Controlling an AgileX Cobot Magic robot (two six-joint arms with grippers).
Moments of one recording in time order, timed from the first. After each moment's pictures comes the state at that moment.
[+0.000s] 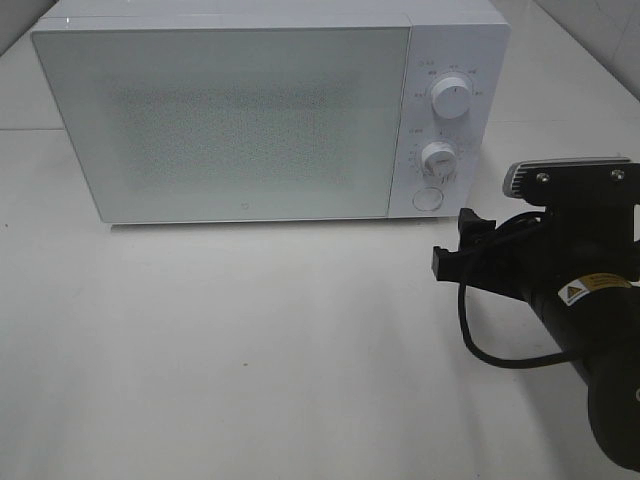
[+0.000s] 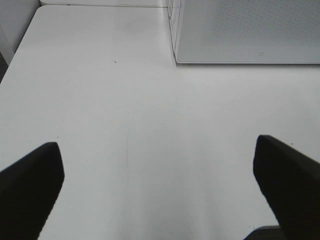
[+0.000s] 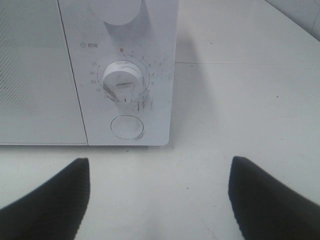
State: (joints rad) left arm -0.01 0.00 -0.50 -0.08 1.05 0.00; right arm 0.81 1.68 -0.30 0.93 -1.21 -0.30
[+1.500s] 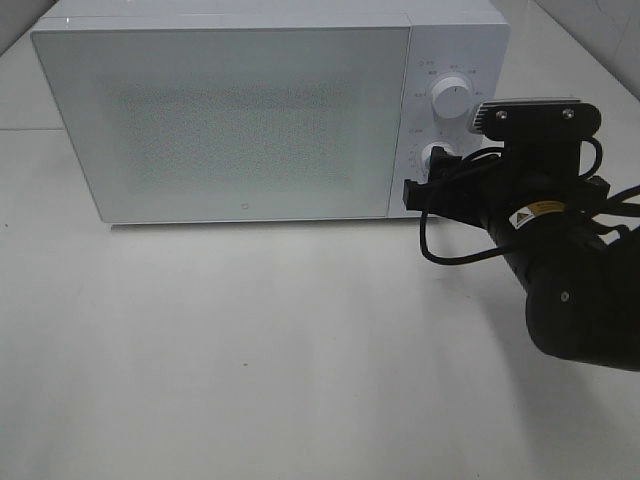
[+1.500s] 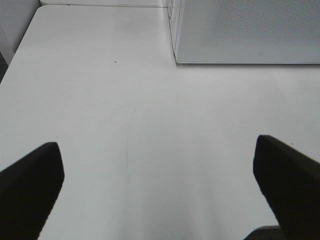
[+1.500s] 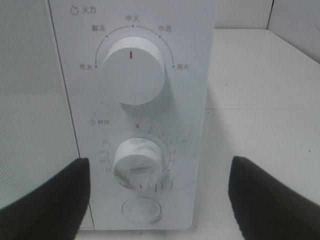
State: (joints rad) left arm -0.01 0.00 -0.50 -0.08 1.05 0.00; right arm 0.63 1.81 -0.50 0.70 -1.21 -0.27
